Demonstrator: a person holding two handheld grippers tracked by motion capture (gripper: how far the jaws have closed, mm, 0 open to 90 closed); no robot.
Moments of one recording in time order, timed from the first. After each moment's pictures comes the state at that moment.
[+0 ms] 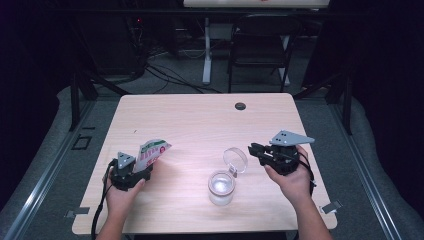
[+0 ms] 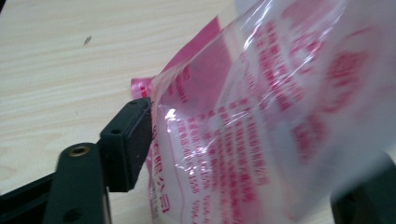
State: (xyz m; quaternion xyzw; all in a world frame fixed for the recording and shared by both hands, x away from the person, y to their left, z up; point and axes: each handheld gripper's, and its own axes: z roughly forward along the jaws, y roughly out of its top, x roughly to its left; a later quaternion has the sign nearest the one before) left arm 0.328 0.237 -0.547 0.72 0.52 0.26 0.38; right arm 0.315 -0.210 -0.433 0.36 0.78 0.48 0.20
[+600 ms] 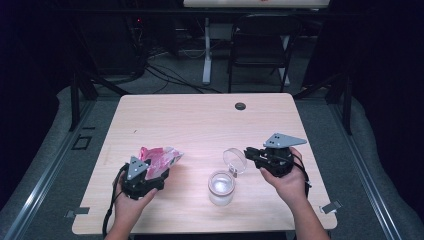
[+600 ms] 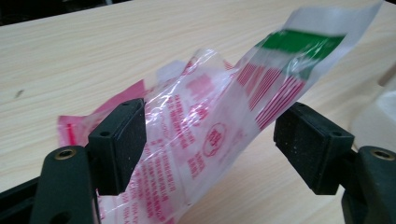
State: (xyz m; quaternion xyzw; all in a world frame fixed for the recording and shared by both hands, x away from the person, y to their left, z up) left arm 0.296 0.192 -0.523 0.76 0.43 0.24 0.43; right arm 0.317 -0.200 -0.444 0.36 0.79 0.46 0.18
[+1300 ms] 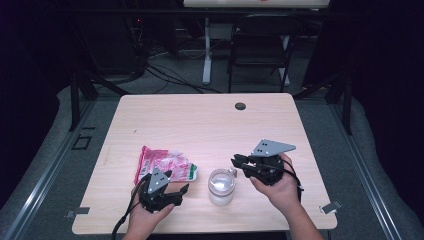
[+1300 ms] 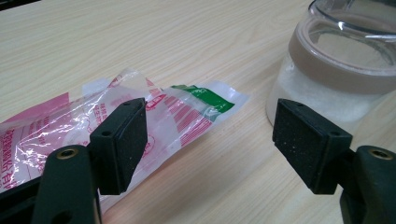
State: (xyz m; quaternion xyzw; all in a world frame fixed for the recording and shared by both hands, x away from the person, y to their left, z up) left arm 0.268 0.147 -0.525 0.80 0.38 0.21 0.42; right arm 0.297 -0.172 -0.437 0.30 0.81 0.47 0.16
